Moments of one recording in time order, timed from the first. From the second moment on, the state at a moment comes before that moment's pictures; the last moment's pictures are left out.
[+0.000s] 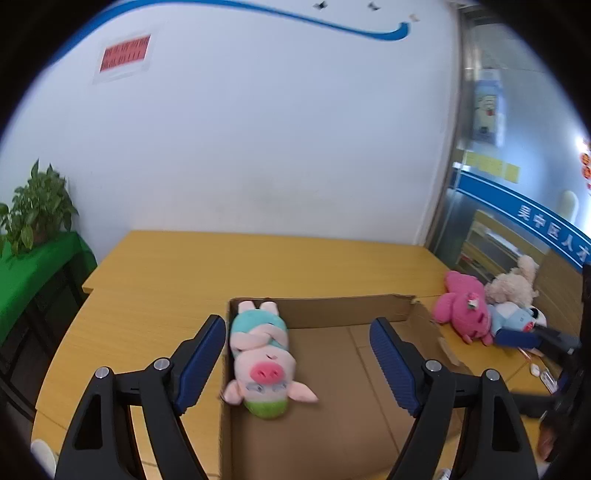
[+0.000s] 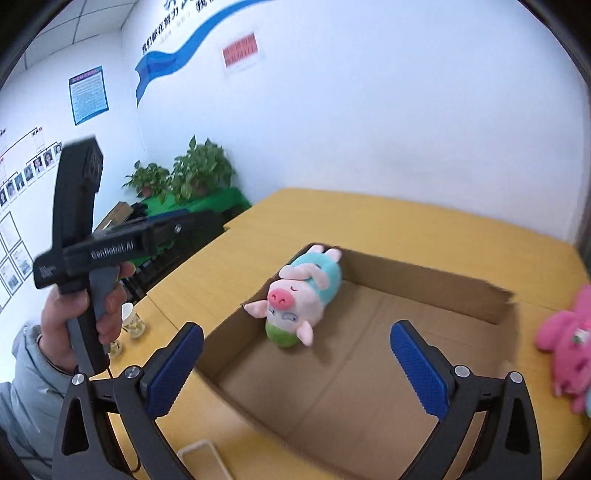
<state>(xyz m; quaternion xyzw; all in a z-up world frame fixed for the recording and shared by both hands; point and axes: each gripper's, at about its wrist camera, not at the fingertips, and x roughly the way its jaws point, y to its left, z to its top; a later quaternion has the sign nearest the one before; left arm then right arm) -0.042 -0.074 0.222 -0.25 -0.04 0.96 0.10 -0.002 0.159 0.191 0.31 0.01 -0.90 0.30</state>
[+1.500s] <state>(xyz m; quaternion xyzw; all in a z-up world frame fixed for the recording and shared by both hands) 0.079 0.051 0.026 -0.45 -0.15 0.84 0.28 0.137 0.232 -0.007 0.41 -0.16 -0.84 0.33</state>
